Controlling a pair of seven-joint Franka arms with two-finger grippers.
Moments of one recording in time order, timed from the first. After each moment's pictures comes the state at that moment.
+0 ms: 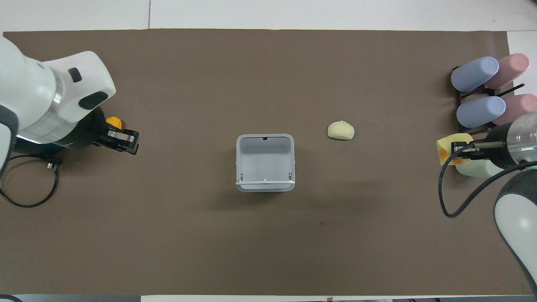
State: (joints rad) left arm -0.22 0.02 -0.07 -1.54 -0.11 1.46 -0.01; right arm 0.00 -0.20 0.04 -1.97 0.01 1.79 0.07
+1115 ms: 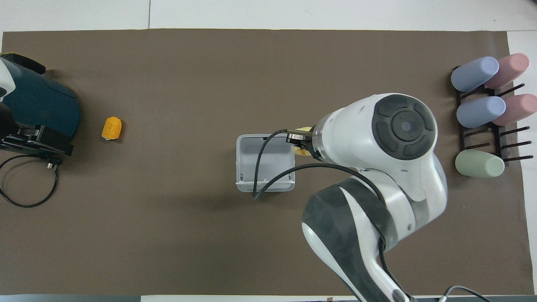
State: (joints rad) left arm -0.07 0.00 -0.03 -1.54 -0.01 1.40 0.10; right arm 0.44 0.11 0.07 -1.80 0.10 2.09 0.73
